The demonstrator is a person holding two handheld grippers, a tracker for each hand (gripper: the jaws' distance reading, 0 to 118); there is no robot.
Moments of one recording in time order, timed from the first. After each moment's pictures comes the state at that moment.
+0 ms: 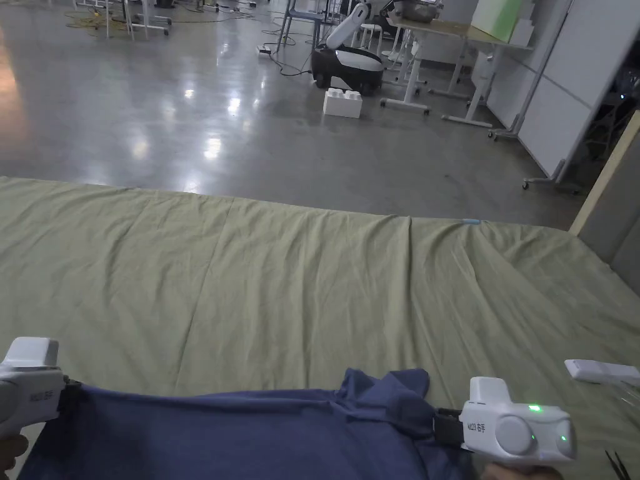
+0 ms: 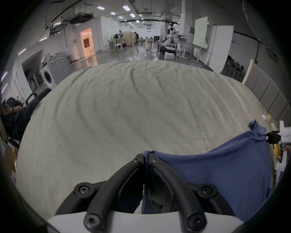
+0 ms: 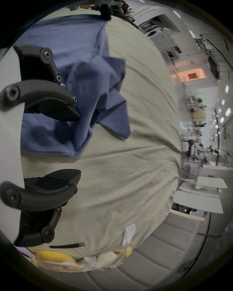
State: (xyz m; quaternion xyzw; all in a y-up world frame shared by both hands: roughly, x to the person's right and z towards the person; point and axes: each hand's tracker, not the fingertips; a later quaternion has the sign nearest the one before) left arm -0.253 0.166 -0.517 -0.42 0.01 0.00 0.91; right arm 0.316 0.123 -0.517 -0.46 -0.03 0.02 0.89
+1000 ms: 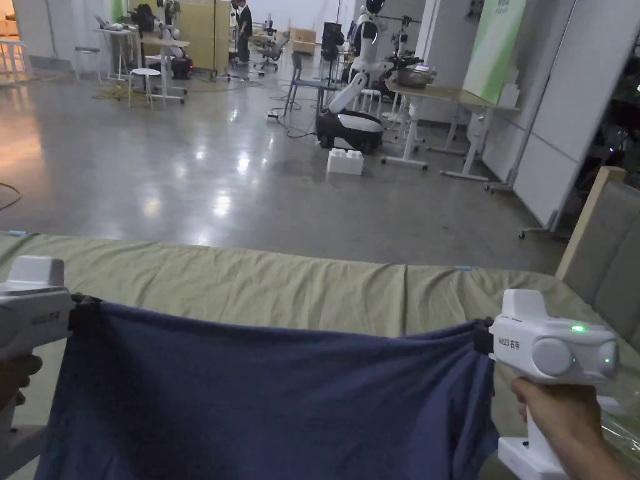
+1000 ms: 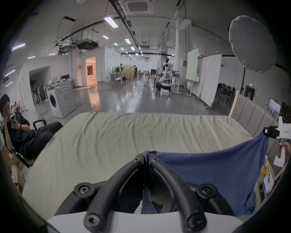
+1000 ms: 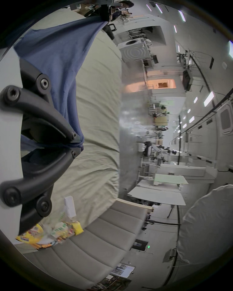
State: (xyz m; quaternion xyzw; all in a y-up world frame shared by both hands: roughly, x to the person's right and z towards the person) left arm -0.267 0.344 -0.469 -0.25 0.00 0.01 0.97; right arm 0.315 0.340 -0.472 -0.24 -0.03 0.04 0.97
